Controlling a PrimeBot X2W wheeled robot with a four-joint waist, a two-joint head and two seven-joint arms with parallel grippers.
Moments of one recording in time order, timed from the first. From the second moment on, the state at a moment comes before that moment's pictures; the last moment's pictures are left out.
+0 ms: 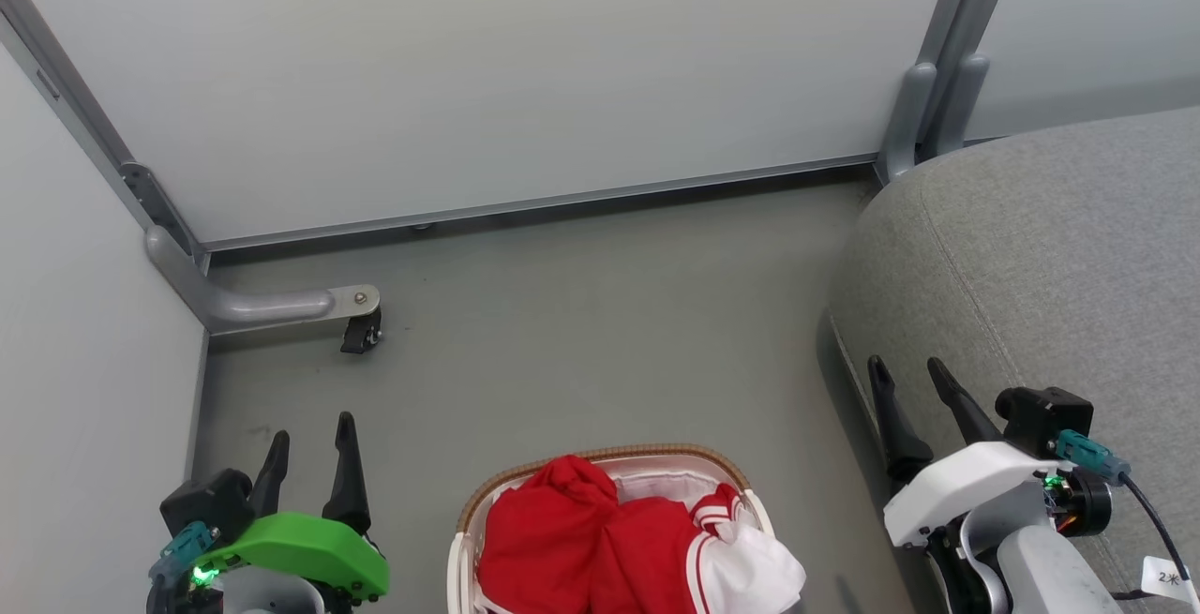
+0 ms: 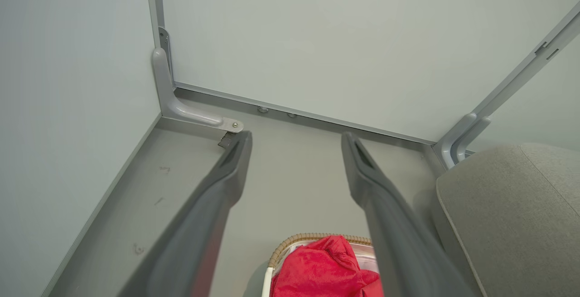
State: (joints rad) left arm -0.12 0.05 -0.04 0.46 -0.43 -0.11 -0.18; right arm -0.19 -0.05 0.05 0.42 0.38 0.13 -0.18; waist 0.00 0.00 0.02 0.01
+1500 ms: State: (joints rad) left arm -0.11 0.05 -0.06 0.43 -0.21 -0.13 -0.26; right arm -0.20 -0.05 0.02 0.32 0.14 0.13 -0.26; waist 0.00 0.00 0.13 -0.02
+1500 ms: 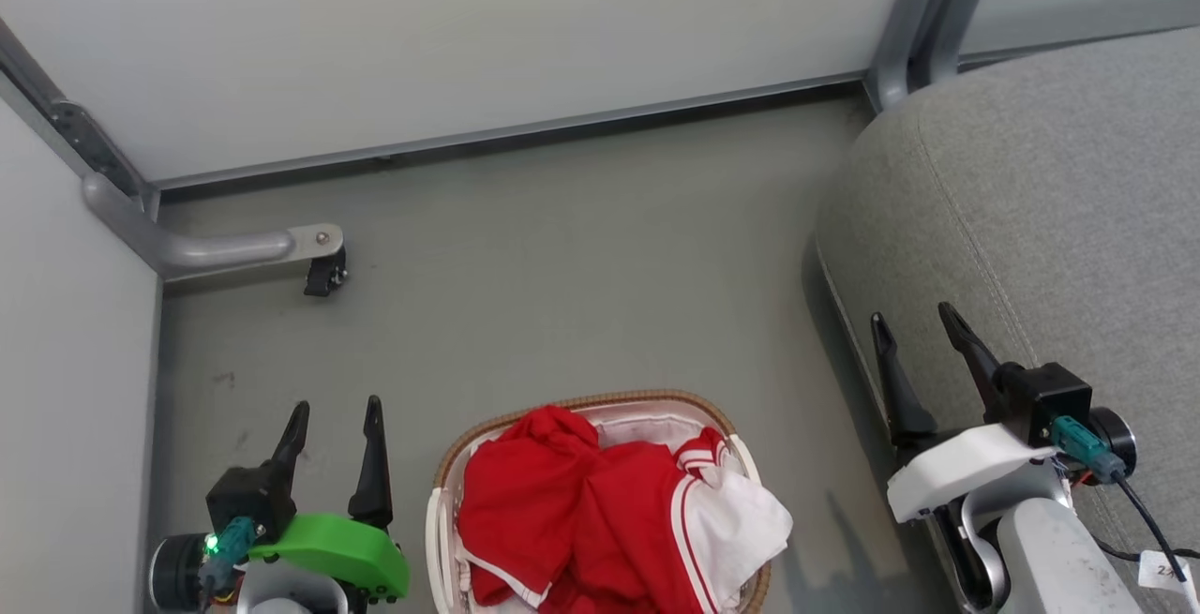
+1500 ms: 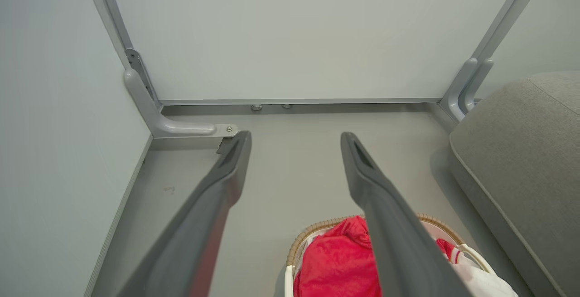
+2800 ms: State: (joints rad) left arm -0.58 0.27 -0.69 0.69 -0.39 -0.13 -0.26; right arm -0.45 -0.05 0.17 0.10 0.33 0.13 -0.26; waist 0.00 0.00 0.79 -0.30
